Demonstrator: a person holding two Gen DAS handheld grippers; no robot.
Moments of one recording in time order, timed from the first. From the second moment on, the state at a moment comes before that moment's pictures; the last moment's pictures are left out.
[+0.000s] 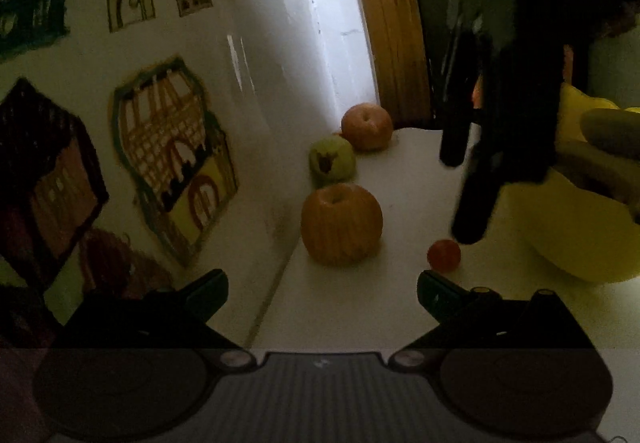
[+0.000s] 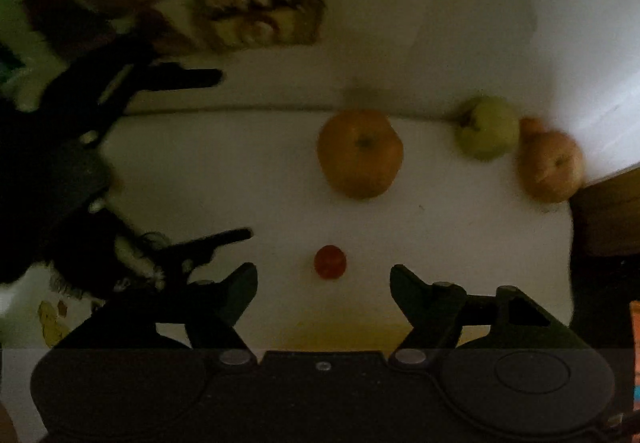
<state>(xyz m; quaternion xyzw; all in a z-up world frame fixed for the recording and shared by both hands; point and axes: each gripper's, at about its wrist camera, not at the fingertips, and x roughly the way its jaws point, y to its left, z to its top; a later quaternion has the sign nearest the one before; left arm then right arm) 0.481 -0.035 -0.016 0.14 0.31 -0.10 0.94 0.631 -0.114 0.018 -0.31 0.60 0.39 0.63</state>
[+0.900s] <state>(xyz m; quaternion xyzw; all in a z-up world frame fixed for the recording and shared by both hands) 0.482 -0.026 -0.025 0.12 0.32 -0.12 0.93 0.637 -0.106 -0.025 -0.35 0.63 0.38 0.58</state>
